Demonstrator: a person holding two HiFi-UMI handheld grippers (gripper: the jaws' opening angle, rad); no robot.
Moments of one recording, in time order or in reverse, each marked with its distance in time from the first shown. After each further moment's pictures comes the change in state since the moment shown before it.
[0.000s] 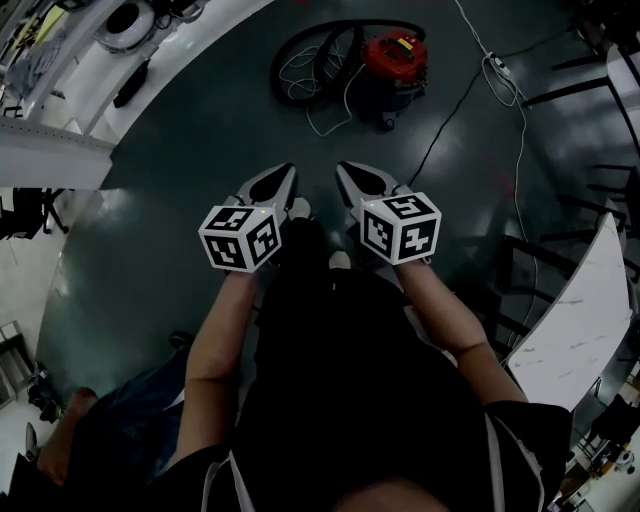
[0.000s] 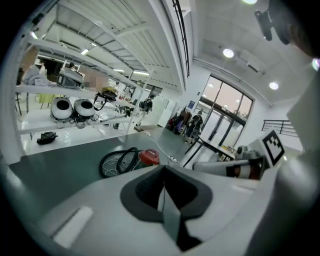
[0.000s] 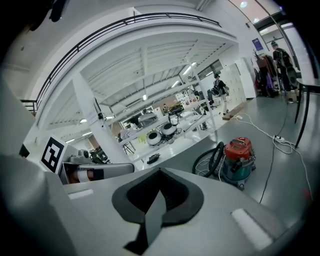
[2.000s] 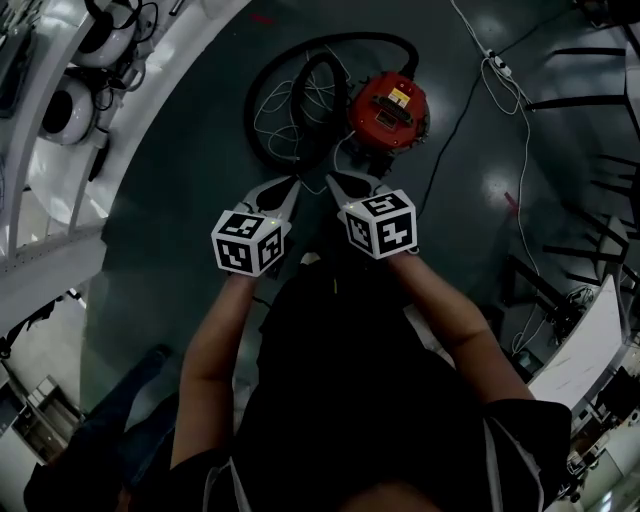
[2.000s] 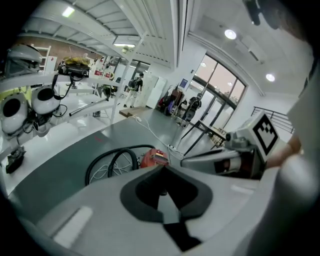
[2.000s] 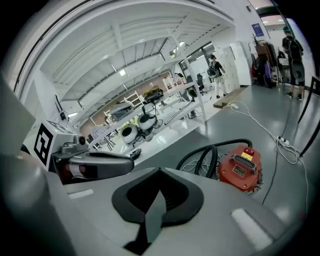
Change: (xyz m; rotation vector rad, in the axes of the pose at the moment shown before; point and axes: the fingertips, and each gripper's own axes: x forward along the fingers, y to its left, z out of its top) left arm 0.352 0.152 0.154 0.100 0.268 -0.153; right arm 0.283 -0.251 0.164 0.083 0.190 -0.099
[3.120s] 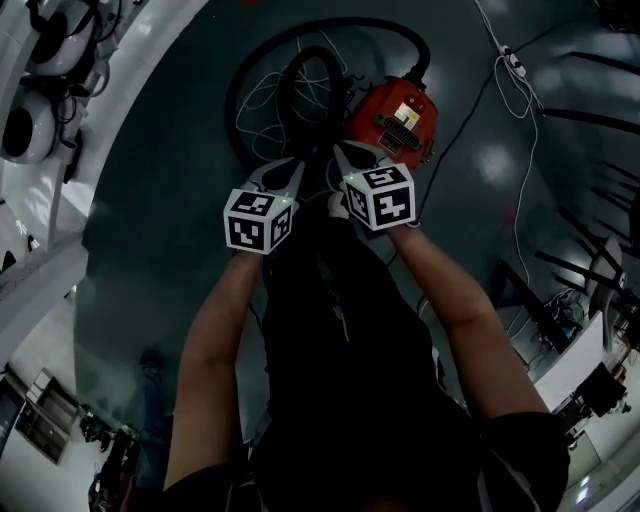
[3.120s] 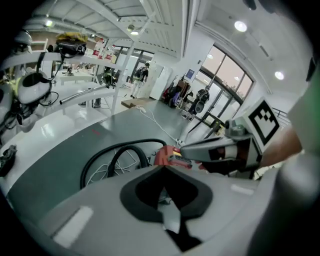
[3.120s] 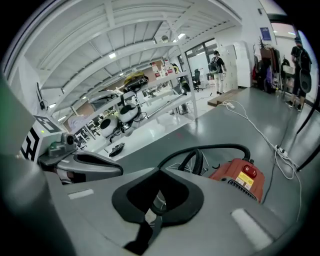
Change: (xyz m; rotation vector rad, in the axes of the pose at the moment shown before) left arm 0.177 0.106 0.014 -0.022 0.096 0.019; right arm 0.148 -0.157 0.046 -0.046 0.079 -0.104
